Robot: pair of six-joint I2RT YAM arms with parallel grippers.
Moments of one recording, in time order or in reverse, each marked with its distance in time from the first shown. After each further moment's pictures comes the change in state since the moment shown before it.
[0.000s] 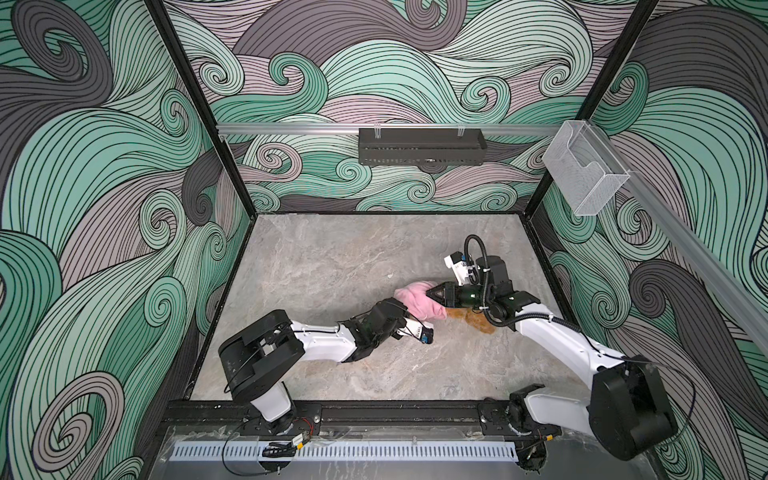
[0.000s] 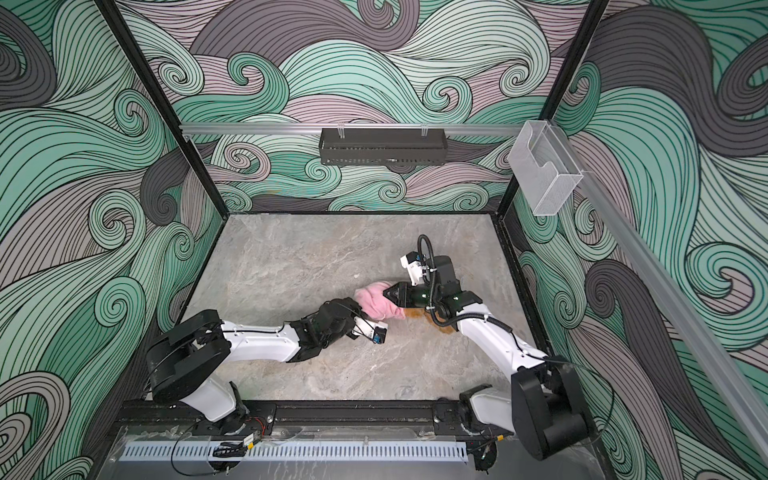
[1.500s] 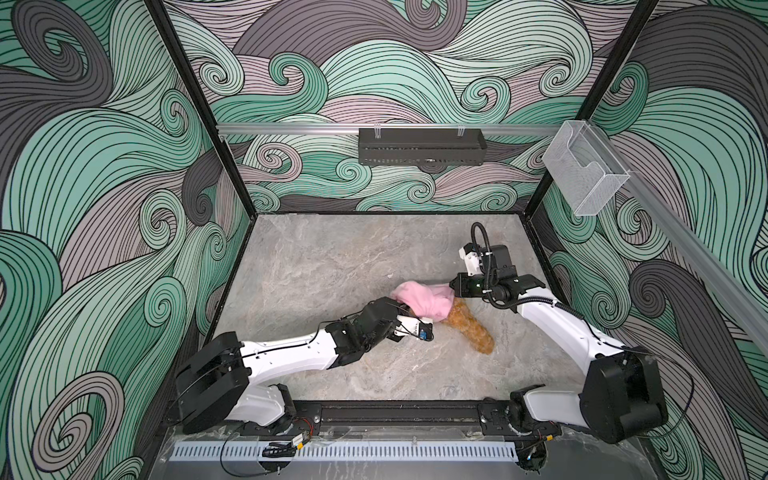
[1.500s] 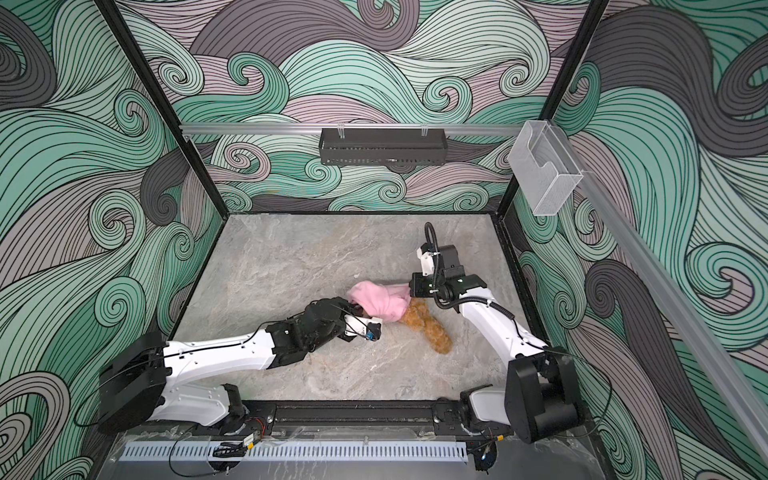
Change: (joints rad) left arm -0.045 -0.291 0.057 -0.321 0.015 -0.317; right arm -0.096 0.104 0.156 -0.253 0.372 -0.180
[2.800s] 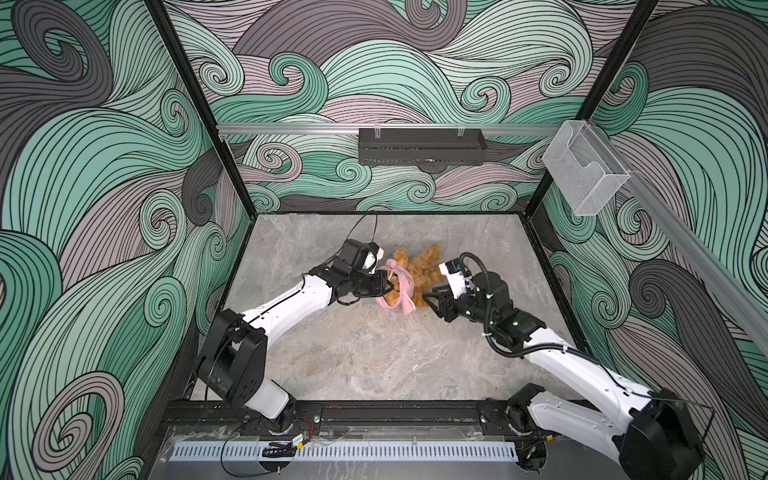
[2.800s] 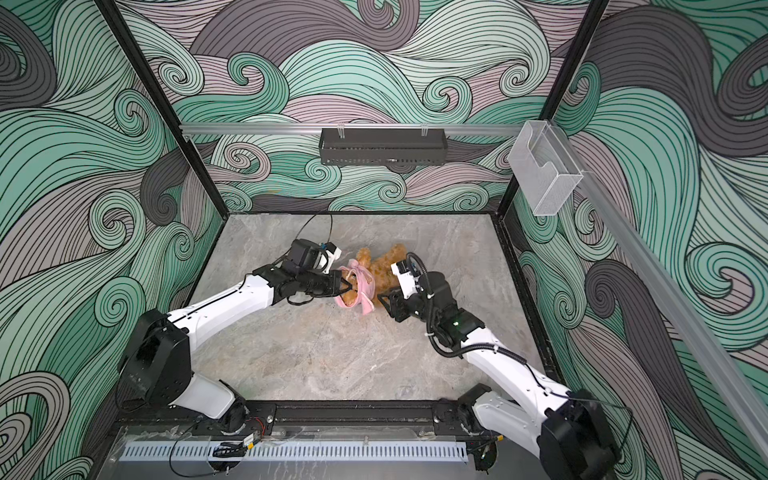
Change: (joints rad) left arm 0.475 0.204 0.377 -0.528 0.730 -1.555; right arm 0.310 -0.267 -0.315 0.423 -0.021 -0.020
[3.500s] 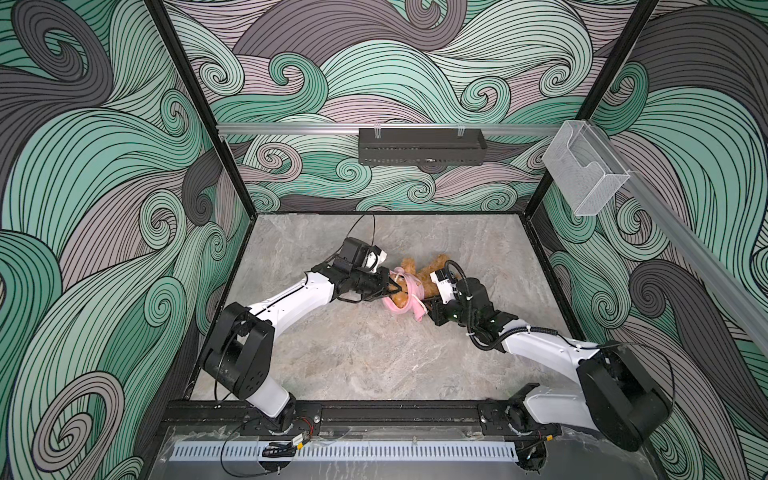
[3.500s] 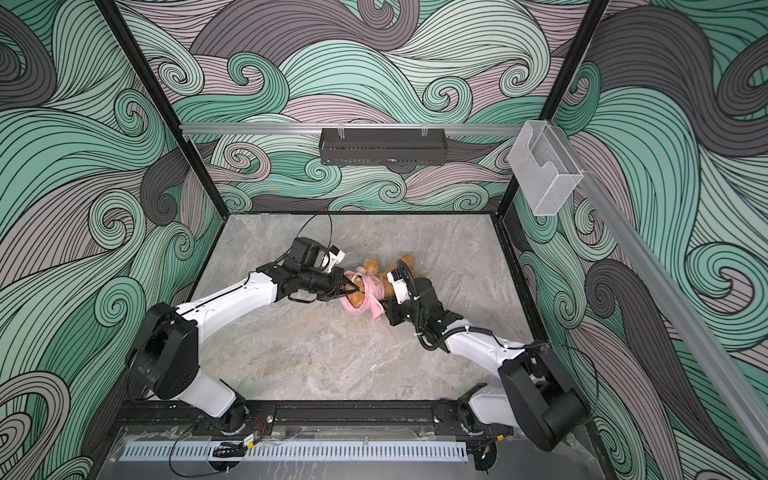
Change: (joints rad) left arm 0.016 0.043 0.006 0.047 0.209 -0.167; right arm -0.006 0.264 -0.043 0.232 0.027 0.028
